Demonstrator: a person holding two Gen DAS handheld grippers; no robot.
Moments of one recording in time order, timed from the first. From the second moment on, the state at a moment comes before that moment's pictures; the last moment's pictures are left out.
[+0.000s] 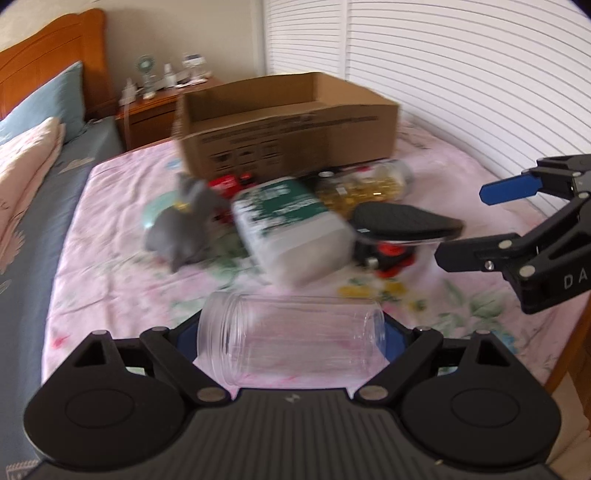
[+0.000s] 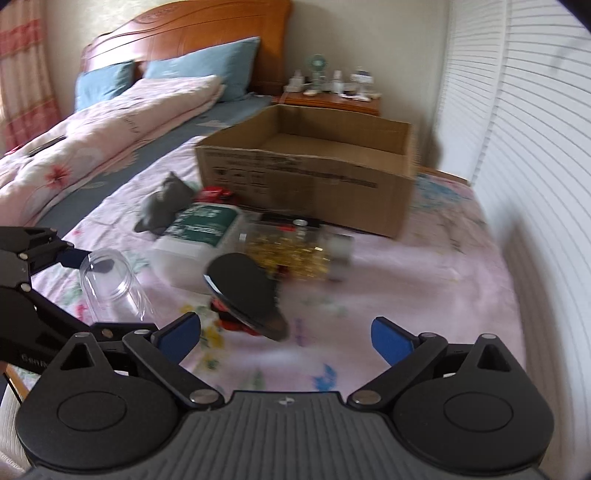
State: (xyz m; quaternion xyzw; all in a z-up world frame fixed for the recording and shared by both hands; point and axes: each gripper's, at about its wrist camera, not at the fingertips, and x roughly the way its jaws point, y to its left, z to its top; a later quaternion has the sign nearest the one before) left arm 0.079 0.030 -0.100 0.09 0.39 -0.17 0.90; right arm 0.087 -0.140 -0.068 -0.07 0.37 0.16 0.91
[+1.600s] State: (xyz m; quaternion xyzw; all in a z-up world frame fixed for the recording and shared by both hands) left arm 0.079 0.037 -0.086 0.10 0.39 -0.13 0.90; right arm 0.085 -0.145 -0.075 -0.10 0.37 0.15 0.91
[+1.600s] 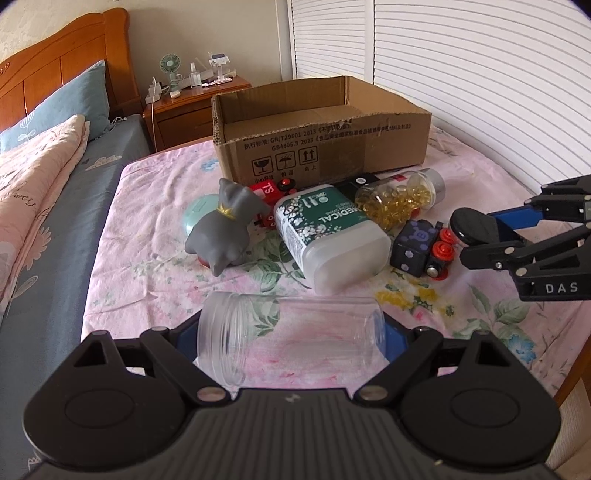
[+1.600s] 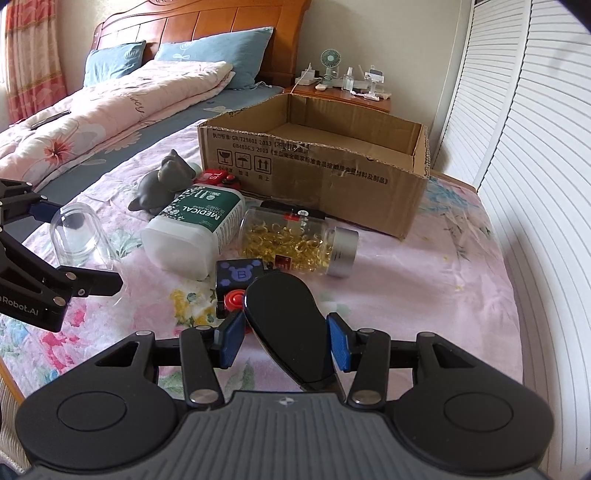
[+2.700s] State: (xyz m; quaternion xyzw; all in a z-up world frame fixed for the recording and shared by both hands) left arm 0.270 0.004 0.026 0.12 0.33 -0.11 0.93; right arm 0.214 -0.156 0.015 -0.10 0.34 0.15 0.92
